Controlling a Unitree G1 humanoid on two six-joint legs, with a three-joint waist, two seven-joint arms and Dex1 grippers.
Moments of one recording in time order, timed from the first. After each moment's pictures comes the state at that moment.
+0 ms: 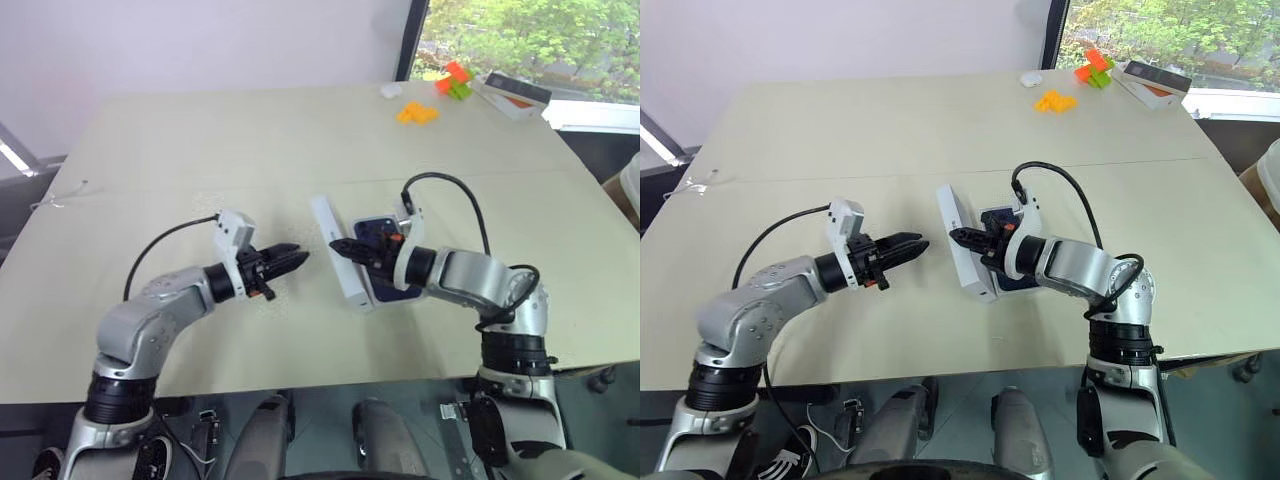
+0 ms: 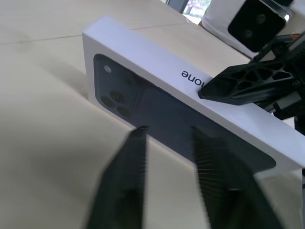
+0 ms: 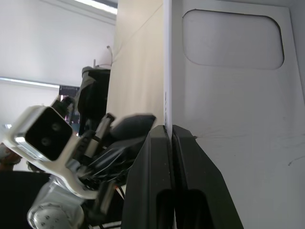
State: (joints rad) left arm -0.31 0.42 0.01 -0.29 -0.68 0.78 -0.60; right arm -0.50 -0.24 -0.19 -0.06 1.95 1.17 -0.68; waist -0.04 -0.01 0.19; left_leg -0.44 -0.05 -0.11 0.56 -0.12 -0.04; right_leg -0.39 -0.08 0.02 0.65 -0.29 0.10
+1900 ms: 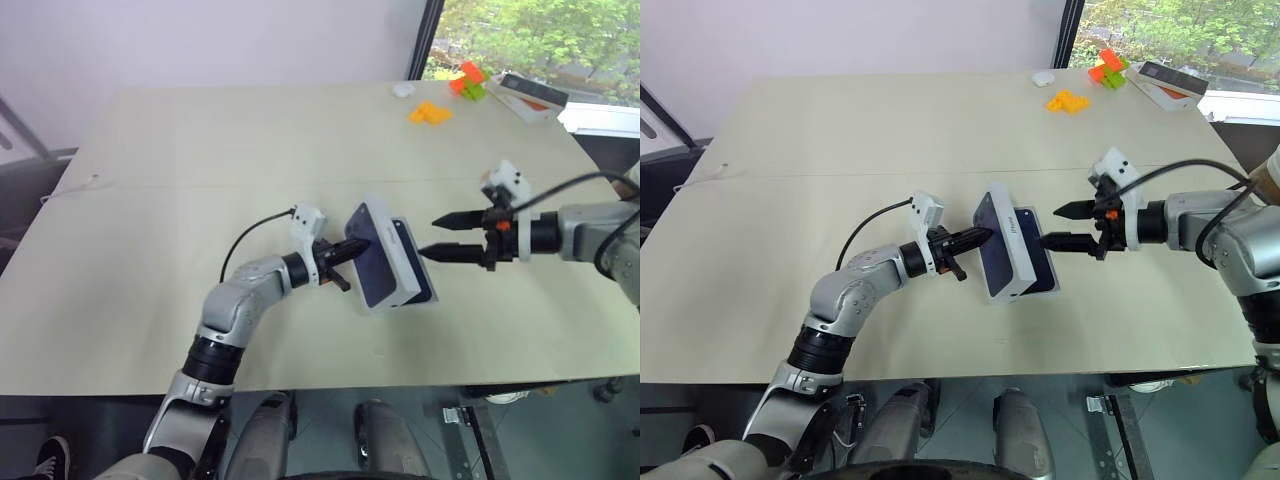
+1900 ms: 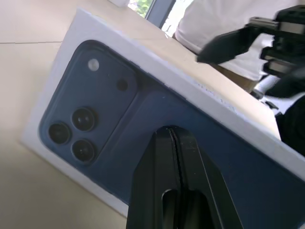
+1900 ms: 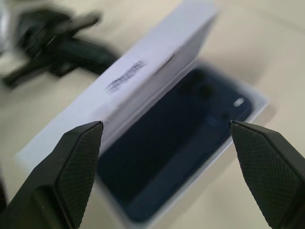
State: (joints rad) left arm -0.51 0.09 -0.16 0.05 -0.48 0.61 -0.61; right arm -0.60 -1.10 0.18 -0.01 0.72 0.77 1.03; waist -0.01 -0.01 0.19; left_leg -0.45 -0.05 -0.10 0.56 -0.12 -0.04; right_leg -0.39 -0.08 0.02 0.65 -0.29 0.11
